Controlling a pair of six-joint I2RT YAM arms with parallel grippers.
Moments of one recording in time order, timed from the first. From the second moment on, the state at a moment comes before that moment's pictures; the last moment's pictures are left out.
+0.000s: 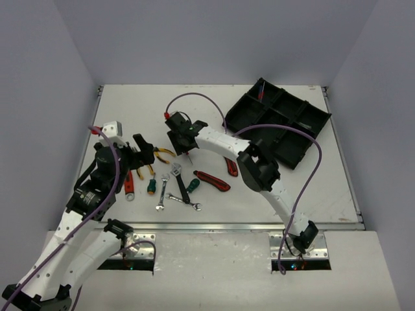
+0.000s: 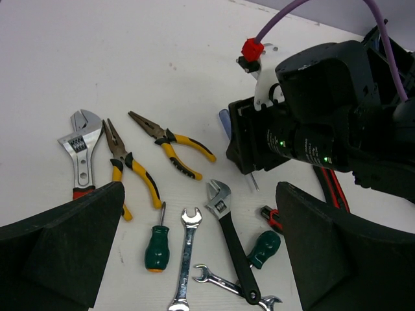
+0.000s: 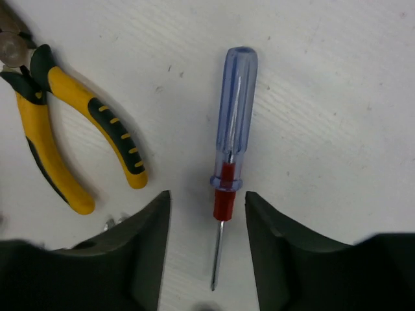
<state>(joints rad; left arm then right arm) -0.38 0.61 0.78 -0.52 -0.37 -0.42 0.84 2.44 2.03 -0.59 0.21 0.27</state>
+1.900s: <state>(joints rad) -0.38 0.67 0.78 -0.51 -0.31 -0.41 0.07 2.50 2.24 -0.38 0.15 0.14</state>
